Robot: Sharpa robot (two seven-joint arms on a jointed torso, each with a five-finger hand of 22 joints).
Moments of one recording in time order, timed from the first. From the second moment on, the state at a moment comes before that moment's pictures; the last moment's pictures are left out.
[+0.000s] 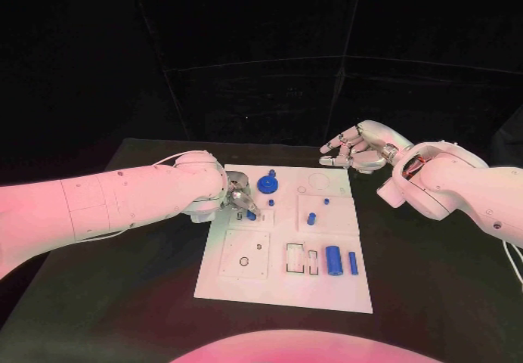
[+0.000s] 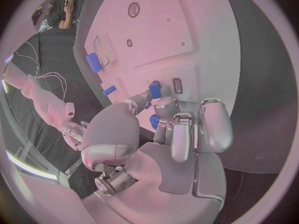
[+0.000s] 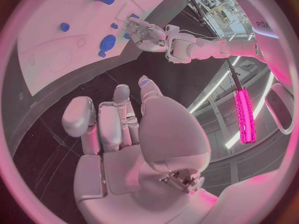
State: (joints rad) left arm 1.26 -0.68 -0.16 1.40 -1.07 0.12 -0.54; left_hand 0.95 -0.09 0.58 -0.01 0.08 0.92 0.03 0.63 0.64 1.30 -0.04 1.09 0.99 1.47 -0.09 1.57 1.31 0.09 1.44 0.02 1.32 1.18; right arm 1.24 -0.82 -0.01 1.50 -0.96 -0.28 0.04; right_hand 1.33 -0.02 -0.07 0.15 0.33 0.95 0.15 0.10 0.07 1.16 0.06 0.84 0.83 1.47 -0.02 1.26 1.16 0.09 1.30 0.09 1.34 1.01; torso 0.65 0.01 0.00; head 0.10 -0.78
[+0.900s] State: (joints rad) left arm 1.26 -0.67 -0.16 1.38 -1.07 0.13 -0.54; left_hand 0.88 -0.10 0.34 0.09 0.08 0.93 0.03 0.64 0.65 1.30 -0.04 1.11 1.00 1.47 -0.09 1.57 1.31 0.09 1.45 0.02 1.32 1.18; right arm 1.24 -0.82 -0.01 1.50 -0.96 -0.29 0.05; right_hand 1.33 -0.02 -0.08 0.15 0.33 0.93 0.15 0.10 0.07 1.11 0.06 0.78 0.77 1.47 -0.02 1.21 1.12 0.11 1.26 0.09 1.31 0.95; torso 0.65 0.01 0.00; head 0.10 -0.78
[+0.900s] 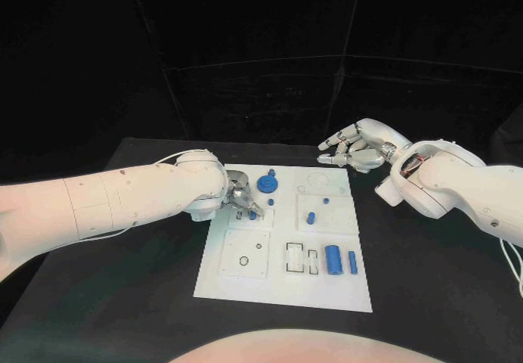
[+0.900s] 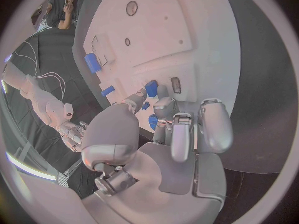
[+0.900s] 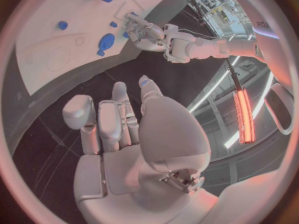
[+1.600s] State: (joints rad) left arm 1.29 -0.72 -0.10 1.43 -1.06 0.11 -0.54; left_hand 0.92 -0.09 0.09 0.22 0.05 0.91 0.04 0.63 0.65 1.29 -0.04 1.10 0.98 1.47 -0.10 1.57 1.31 0.09 1.45 0.01 1.30 1.16; right arm 1.24 -0.82 -0.01 1.49 -0.95 -0.29 0.05; right_hand 1.32 -0.02 -0.08 0.15 0.33 0.93 0.15 0.10 0.07 1.11 0.06 0.78 0.76 1.47 -0.02 1.20 1.11 0.11 1.26 0.09 1.30 0.94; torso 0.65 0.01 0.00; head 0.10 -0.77
